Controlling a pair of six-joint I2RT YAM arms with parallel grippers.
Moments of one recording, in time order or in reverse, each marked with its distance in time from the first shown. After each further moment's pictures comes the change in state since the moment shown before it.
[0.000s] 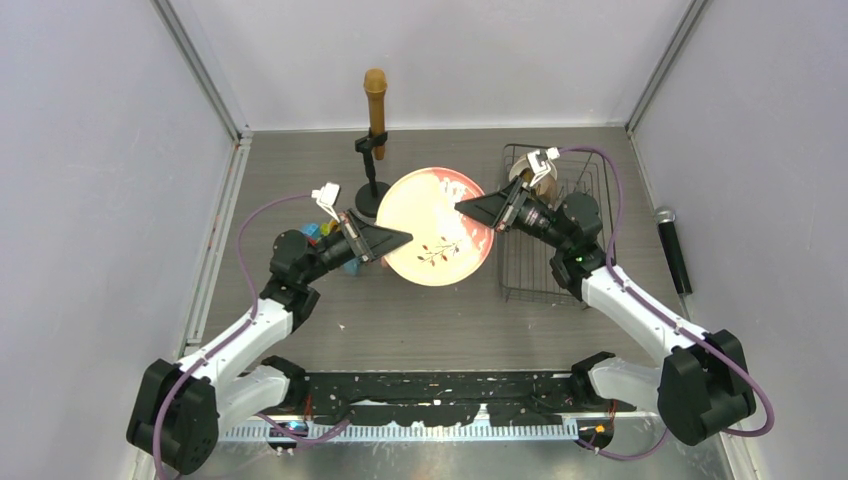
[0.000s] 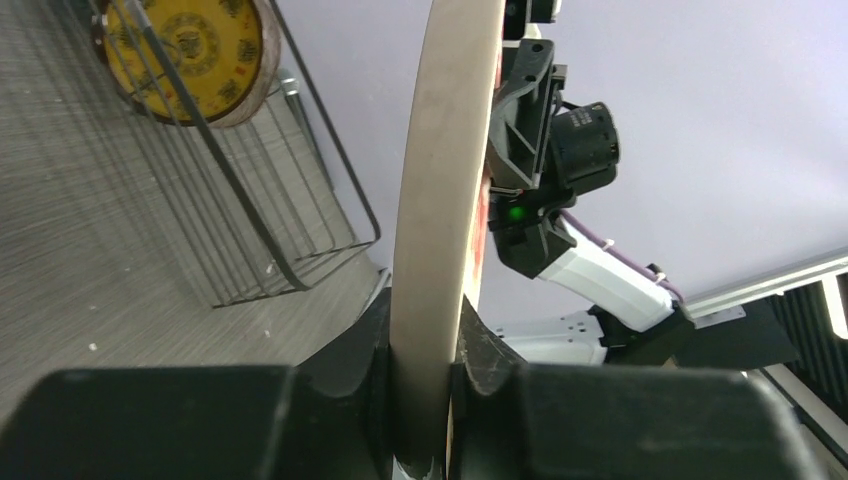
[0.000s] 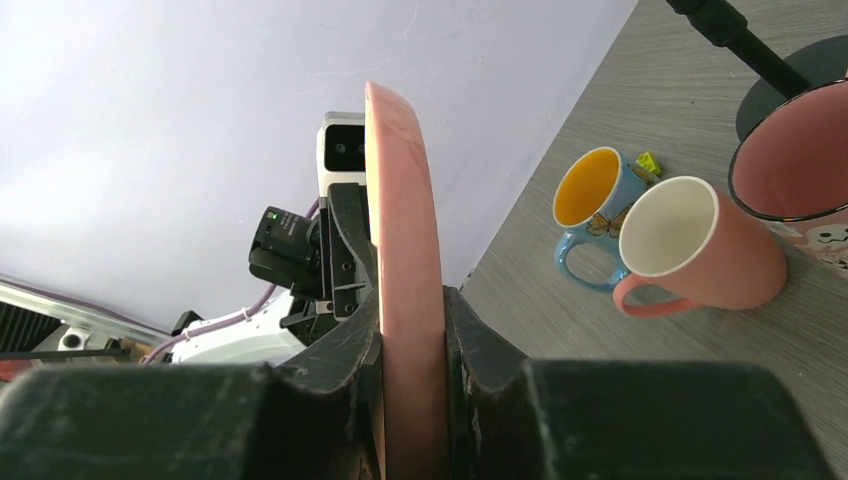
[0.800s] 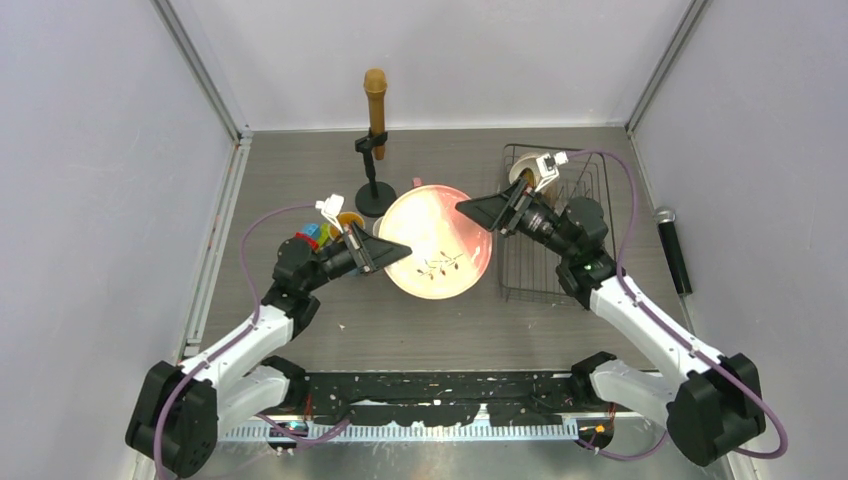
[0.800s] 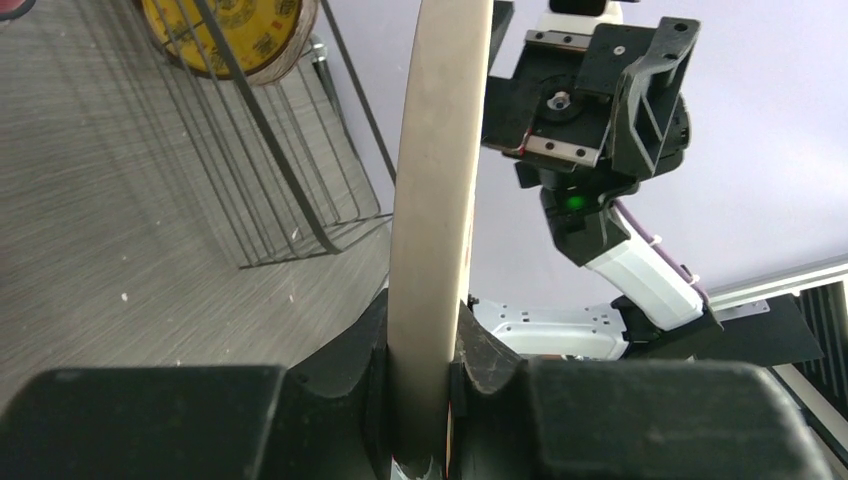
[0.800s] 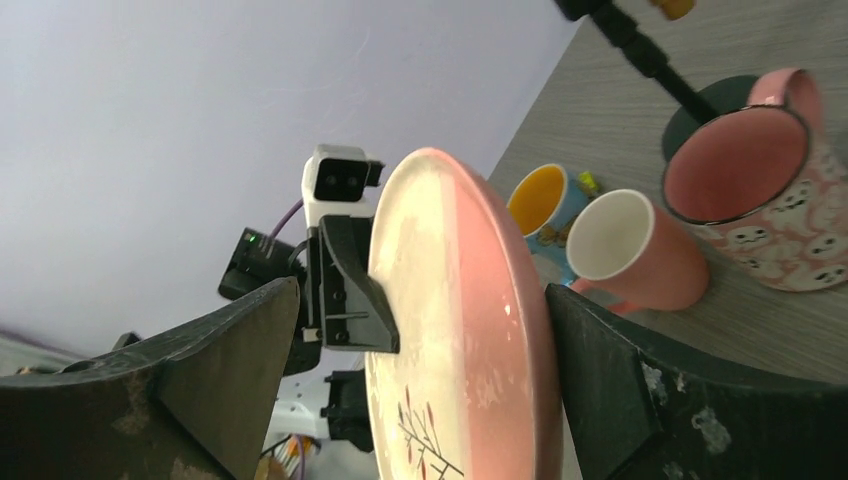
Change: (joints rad) left arm 0.000 -0.008 -0.064 0.008 0.010 0.014; right arm 0.013 -0.080 0.000 -0.117 0.085 -0.114
